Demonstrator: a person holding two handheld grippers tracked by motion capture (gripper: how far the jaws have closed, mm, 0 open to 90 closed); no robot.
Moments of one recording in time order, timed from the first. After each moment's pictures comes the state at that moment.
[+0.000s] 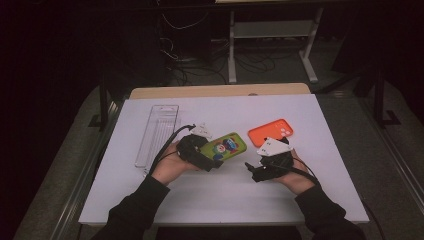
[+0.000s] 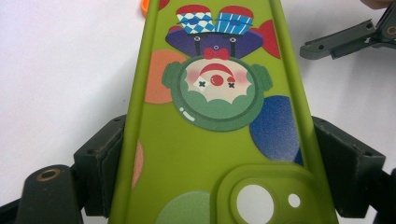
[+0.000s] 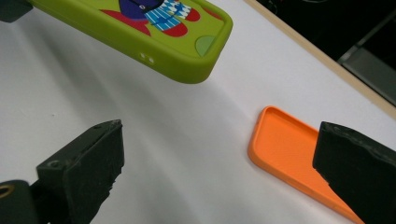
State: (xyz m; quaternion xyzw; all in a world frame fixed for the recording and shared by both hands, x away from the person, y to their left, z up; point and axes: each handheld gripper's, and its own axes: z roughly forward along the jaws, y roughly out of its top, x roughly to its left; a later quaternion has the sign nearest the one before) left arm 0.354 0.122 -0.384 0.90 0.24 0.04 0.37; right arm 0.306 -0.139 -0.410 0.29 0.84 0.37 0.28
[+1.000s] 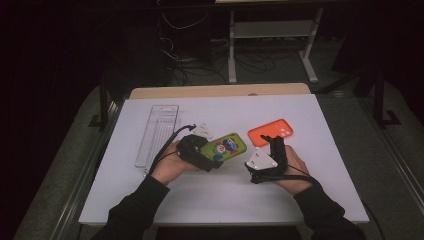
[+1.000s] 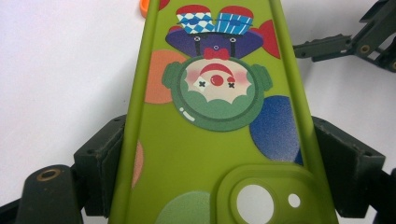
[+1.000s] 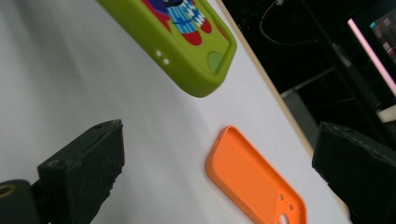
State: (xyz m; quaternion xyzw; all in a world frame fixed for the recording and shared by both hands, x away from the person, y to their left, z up) left arm 0.355 0.122 -0.382 0.90 0.23 0.05 0.37; right arm 0.295 -0.121 -0.414 0.17 0.84 0.29 0.43
